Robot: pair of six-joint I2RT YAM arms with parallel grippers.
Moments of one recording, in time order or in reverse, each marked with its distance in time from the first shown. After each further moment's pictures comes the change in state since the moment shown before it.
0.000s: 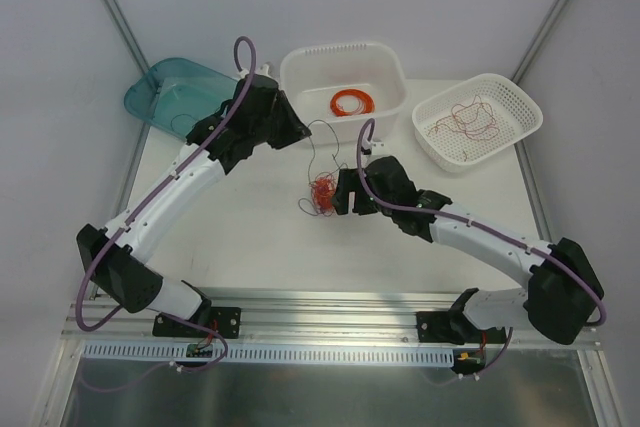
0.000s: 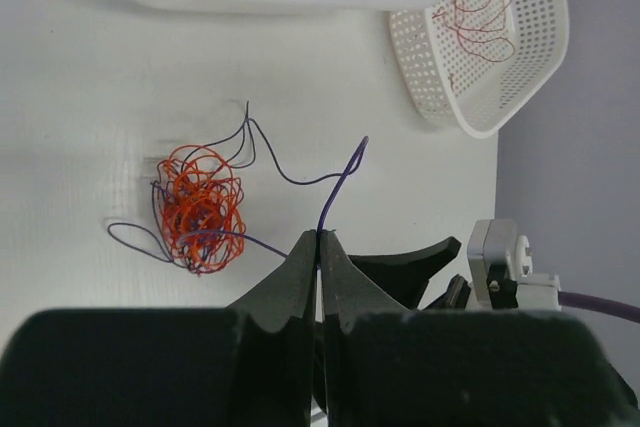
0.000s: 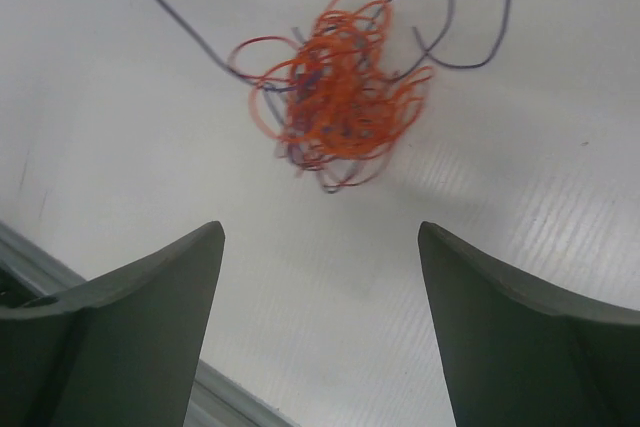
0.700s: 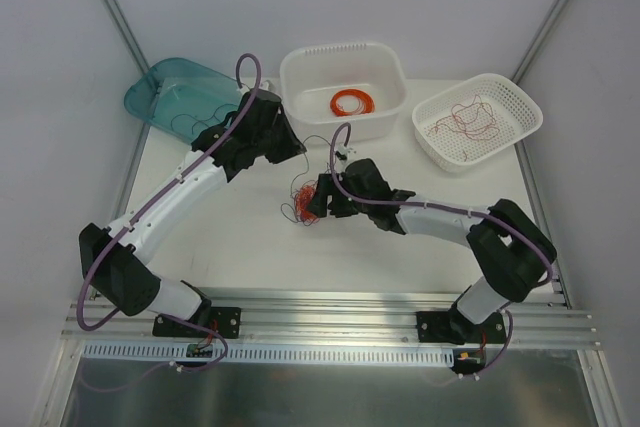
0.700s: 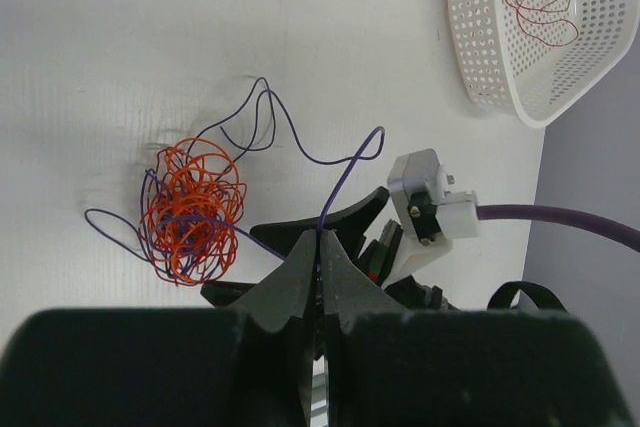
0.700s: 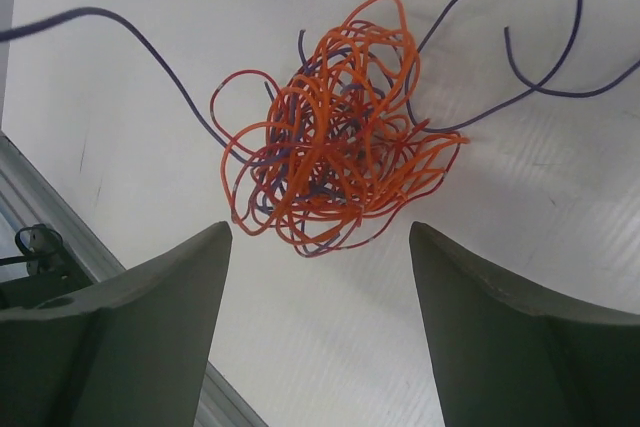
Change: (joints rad) left arm 0.000 -0.019 -0.134 -0.006 -0.022 -0.026; right arm -0.009 0.301 -0.004 0.311 -0.217 0.098
